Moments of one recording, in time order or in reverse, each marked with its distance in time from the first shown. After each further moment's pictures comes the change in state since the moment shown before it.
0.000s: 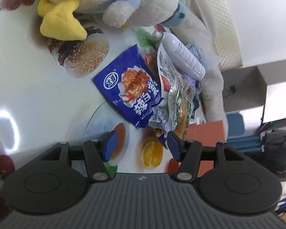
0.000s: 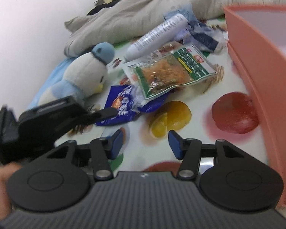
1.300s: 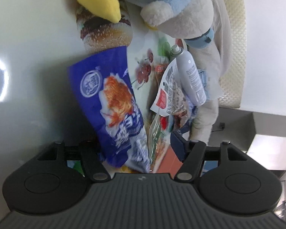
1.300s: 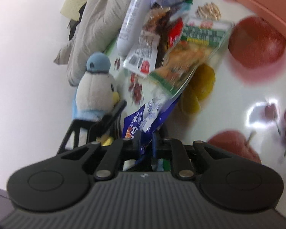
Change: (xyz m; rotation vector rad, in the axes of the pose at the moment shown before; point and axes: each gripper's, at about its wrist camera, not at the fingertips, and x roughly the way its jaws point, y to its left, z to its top) left arm 0.007 0.006 -0.007 -0.334 -0.052 -0.036; right arm 0.010 -0.001 -0.005 0.504 0.124 0.187
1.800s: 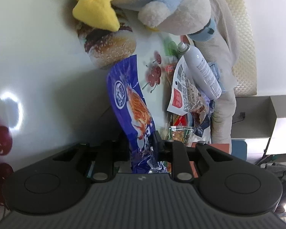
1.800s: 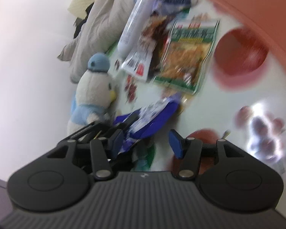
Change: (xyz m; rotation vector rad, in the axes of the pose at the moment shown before) left arm 0.000 -0.001 0.002 0.156 -0.026 0.108; right arm -0.031 -0.010 -0.005 -0.111 -0.101 -0.050
